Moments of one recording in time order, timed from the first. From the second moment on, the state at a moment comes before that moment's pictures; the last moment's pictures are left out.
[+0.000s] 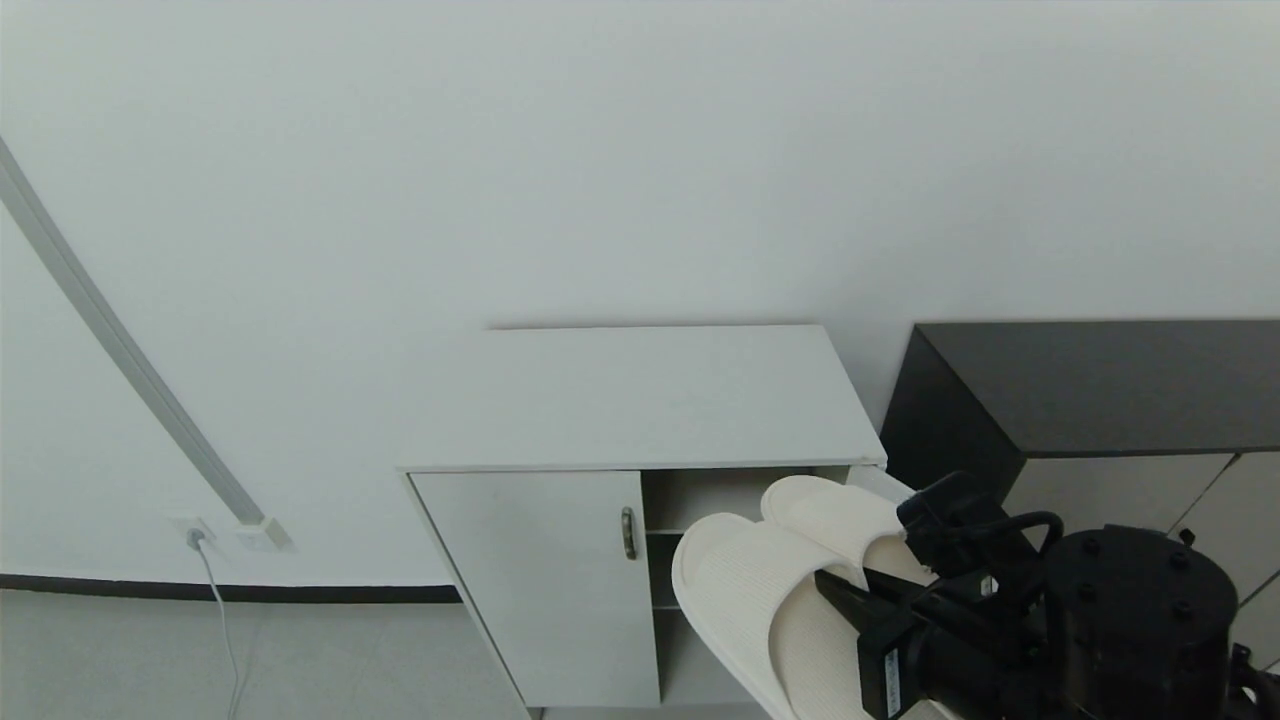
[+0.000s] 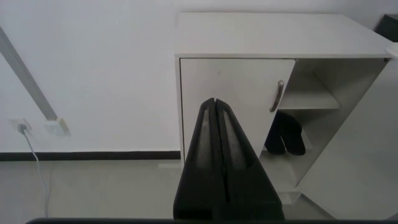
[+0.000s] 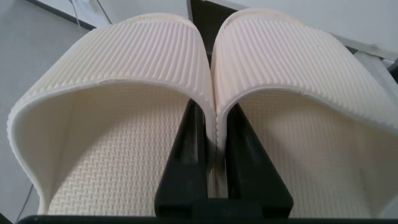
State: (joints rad) left arm 0.00 0.00 0.00 0.00 0.02 -0.01; right arm 0.92 1.63 -0.40 -0.93 -0.32 0.15
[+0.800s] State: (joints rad) left arm 0.00 0.00 0.00 0.00 0.02 -0.01; right arm 0.92 1.64 -0.40 -0.93 -0.33 0.15
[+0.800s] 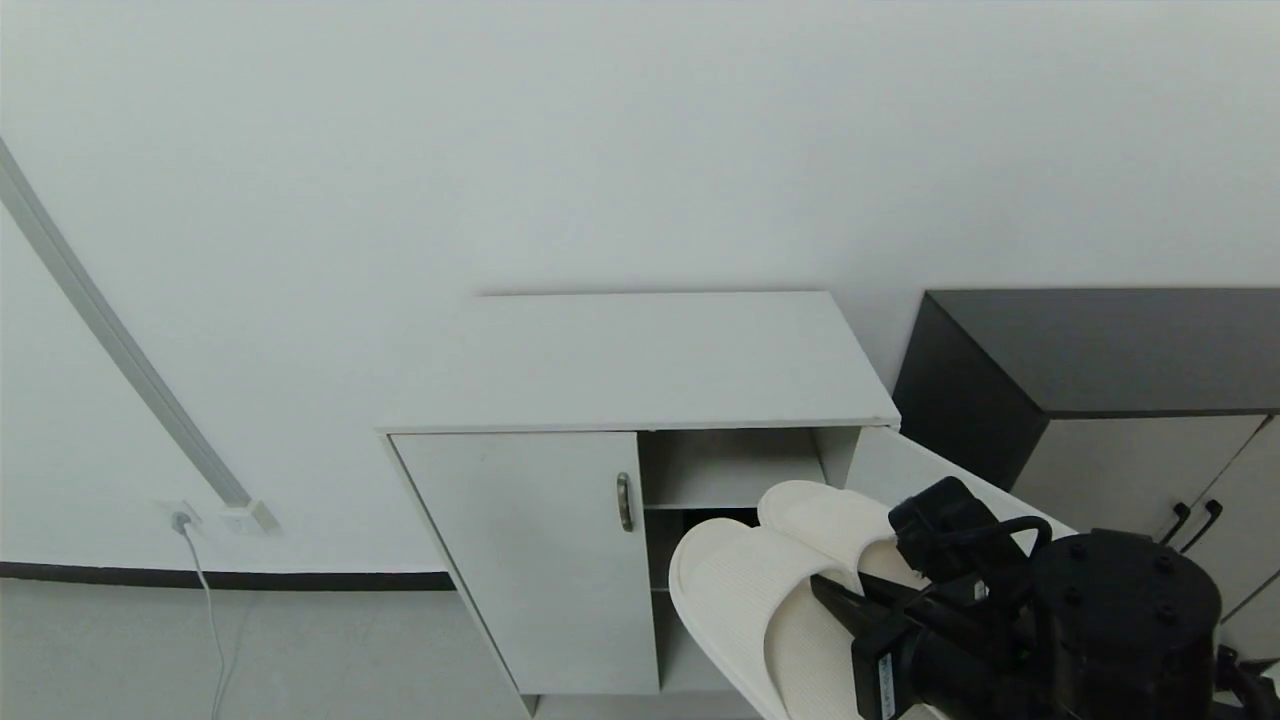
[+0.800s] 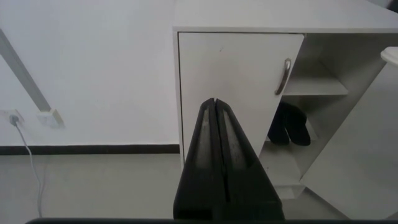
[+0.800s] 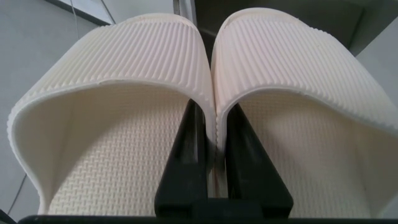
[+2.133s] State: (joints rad) left arm 0.00 0.00 0.00 0.00 0.02 -0.01; right arm 0.94 1.64 -0.40 -0.93 -0.33 0.15
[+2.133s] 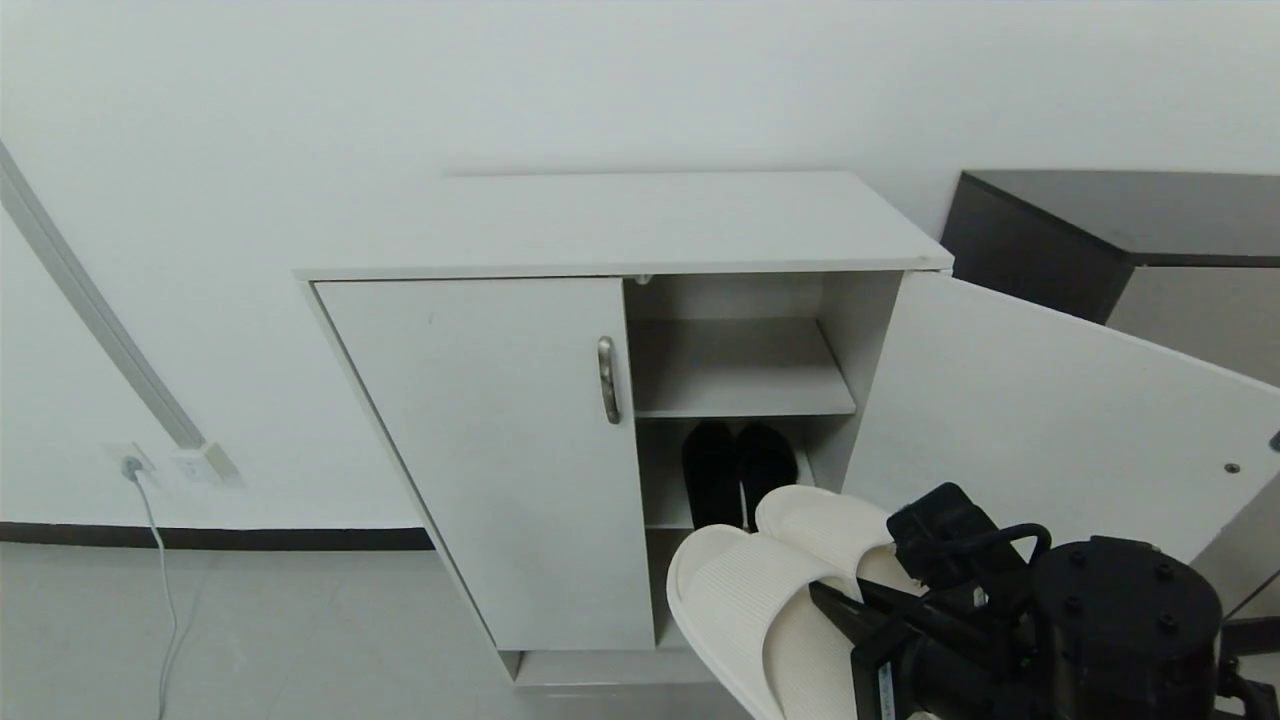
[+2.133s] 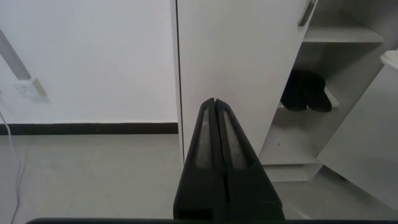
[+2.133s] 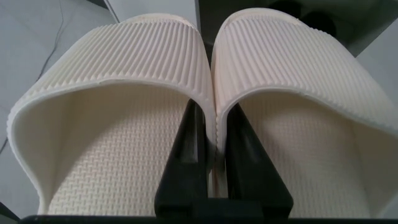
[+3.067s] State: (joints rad) left arm 0.00 0.00 0.00 0.00 0.02 -0.01; right arm 0.94 1.64 -0.39 -0.93 -0.32 0.15
